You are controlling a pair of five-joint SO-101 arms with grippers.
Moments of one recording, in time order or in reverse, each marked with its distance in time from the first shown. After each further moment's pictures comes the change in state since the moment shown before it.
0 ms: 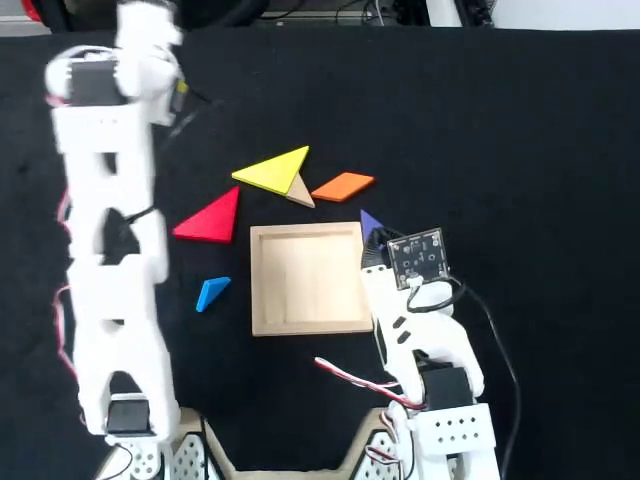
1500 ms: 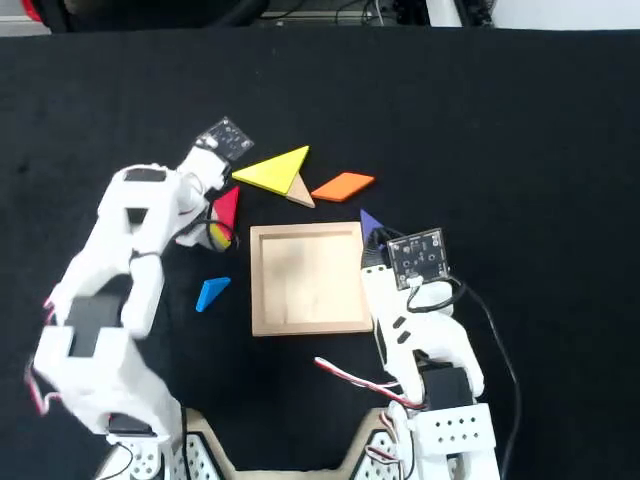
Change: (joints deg) left arm 2.4 -31.9 106.5 -56.4 -28.0; right arm 0.0 0.0 0.0 0.0 0.0
